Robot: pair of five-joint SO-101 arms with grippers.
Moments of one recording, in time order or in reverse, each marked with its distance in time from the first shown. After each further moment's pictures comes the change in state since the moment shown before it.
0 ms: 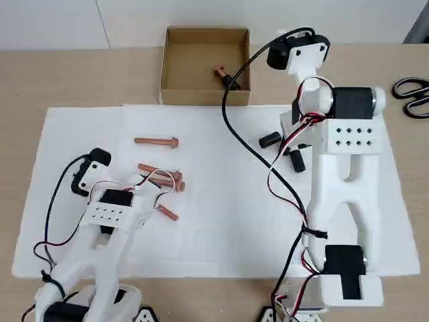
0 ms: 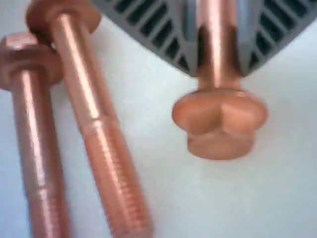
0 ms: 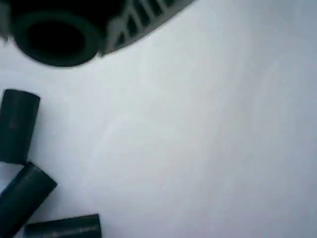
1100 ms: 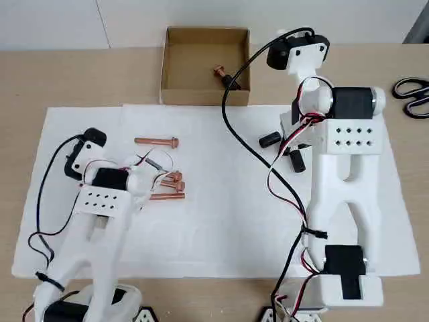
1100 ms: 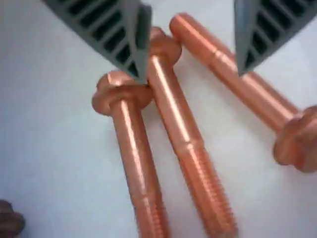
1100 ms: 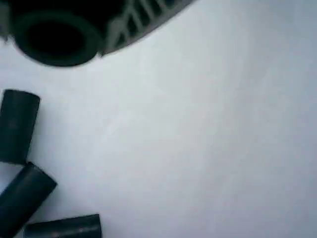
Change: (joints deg) left arm 0.0 0.0 -14.2 13.3 1.2; right arm 0.0 0.0 0.0 0.0 0.0
